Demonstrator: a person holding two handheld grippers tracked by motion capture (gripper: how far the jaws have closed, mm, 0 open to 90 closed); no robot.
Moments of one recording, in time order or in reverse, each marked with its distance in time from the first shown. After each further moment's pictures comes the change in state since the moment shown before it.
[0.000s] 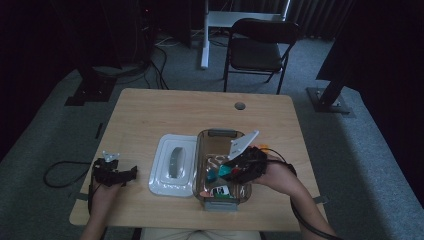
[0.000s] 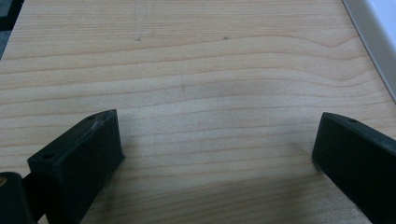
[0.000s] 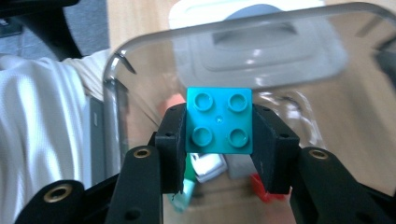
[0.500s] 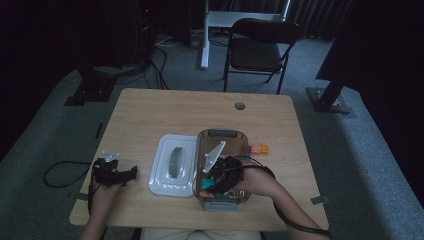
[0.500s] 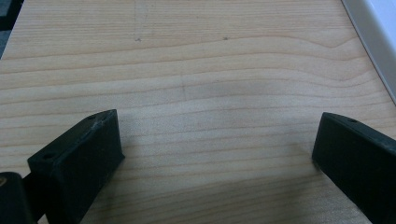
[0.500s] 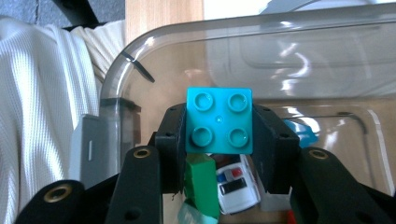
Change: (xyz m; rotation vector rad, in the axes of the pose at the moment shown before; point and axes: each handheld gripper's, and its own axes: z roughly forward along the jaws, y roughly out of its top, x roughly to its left) left arm 0.000 0.000 0.000 -0.002 -0.003 -0.004; right arm 0.012 0.020 0.061 0.148 0.097 -0.074
